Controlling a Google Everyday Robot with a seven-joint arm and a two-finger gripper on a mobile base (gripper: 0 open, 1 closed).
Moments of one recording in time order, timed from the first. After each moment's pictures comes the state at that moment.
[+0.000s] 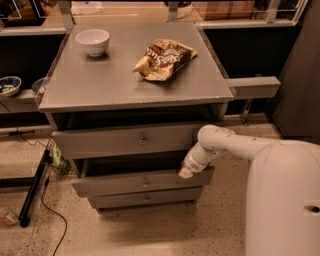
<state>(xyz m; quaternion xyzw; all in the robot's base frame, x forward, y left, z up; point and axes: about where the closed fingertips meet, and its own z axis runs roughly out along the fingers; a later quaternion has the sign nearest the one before) 0.633 -0.101 0.449 -0.56 0.80 0.15 0.14</state>
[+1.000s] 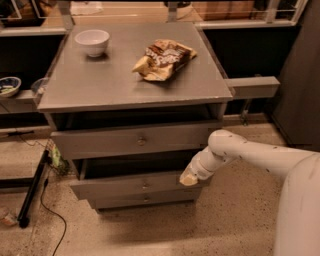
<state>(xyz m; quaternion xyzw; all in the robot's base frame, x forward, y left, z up) 0.595 -0.105 0.477 -0.56 0.79 0.18 0.17</state>
